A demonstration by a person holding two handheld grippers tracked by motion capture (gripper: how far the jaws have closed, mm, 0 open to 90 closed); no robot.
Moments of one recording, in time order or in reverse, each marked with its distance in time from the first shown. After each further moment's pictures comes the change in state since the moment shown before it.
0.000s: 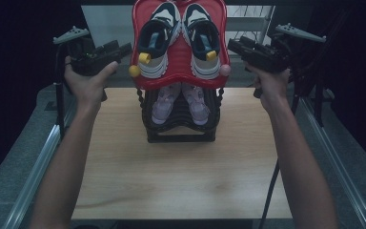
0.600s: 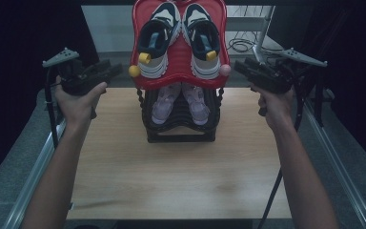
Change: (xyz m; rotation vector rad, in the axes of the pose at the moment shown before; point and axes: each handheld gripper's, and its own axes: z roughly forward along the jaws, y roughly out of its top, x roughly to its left) left arm 0.012 -0.041 -0.029 0.027 -0.028 -0.002; right arm -0.016 -0.045 -0.024 0.030 -0.012 0.025
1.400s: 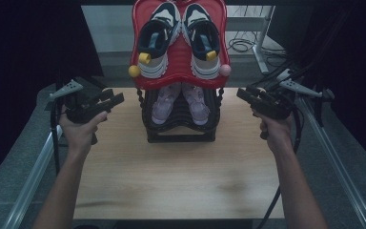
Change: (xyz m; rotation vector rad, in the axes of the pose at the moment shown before) left arm 0.009 -0.071 -0.011 0.074 -0.035 -0.061; right arm -0.020 -0.069 -0.022 0.050 0.001 0.055
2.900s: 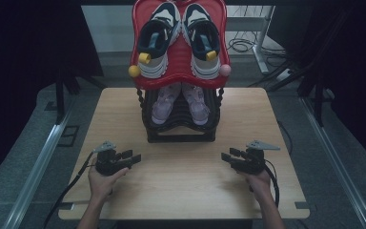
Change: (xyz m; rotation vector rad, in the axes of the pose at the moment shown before) left arm 0.009 -0.183 0.029 0.318 -0.012 -0.103; right arm -0.010 -0.190 -0.002 0.358 -0.063 0.017
